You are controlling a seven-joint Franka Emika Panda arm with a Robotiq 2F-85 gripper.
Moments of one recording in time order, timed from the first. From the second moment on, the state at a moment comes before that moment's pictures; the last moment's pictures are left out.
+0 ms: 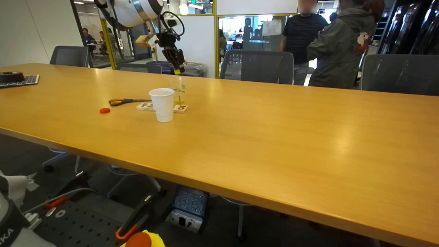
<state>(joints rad) 0.29 0.39 -0.08 -1.78 -0.37 2.42 0.90</state>
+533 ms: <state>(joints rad) 0.22 0.41 -0.02 -1.78 -0.21 2.32 0.68</state>
